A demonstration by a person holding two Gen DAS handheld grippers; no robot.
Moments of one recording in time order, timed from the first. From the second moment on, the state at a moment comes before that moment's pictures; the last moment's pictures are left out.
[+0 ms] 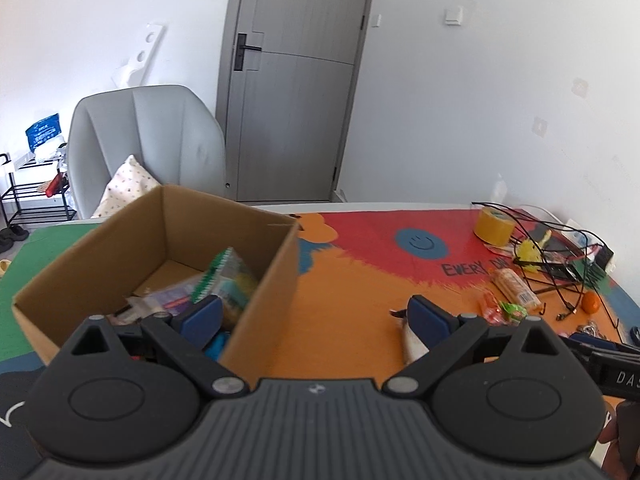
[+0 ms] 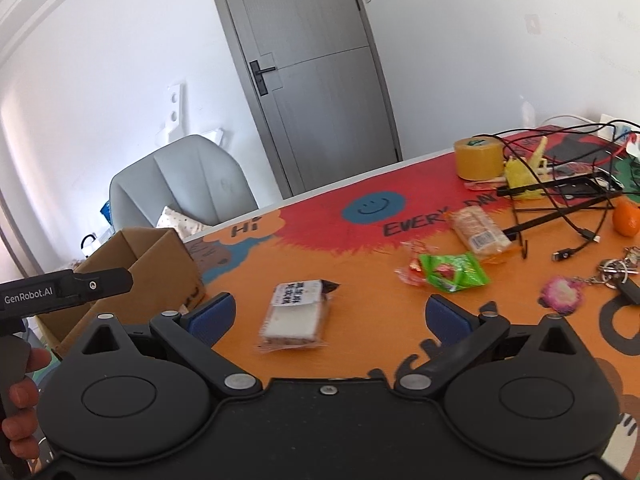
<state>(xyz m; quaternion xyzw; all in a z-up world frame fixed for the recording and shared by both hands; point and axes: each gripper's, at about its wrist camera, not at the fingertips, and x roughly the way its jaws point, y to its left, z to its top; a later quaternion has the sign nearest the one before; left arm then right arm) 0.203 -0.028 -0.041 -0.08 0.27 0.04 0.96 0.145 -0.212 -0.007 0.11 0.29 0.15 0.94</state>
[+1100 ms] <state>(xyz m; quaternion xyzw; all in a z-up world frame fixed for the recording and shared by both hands) 0.272 -0.111 -0.095 -0.05 0.32 -0.01 0.95 0.201 -0.282 -0.050 0.16 0.30 0.10 0.94</state>
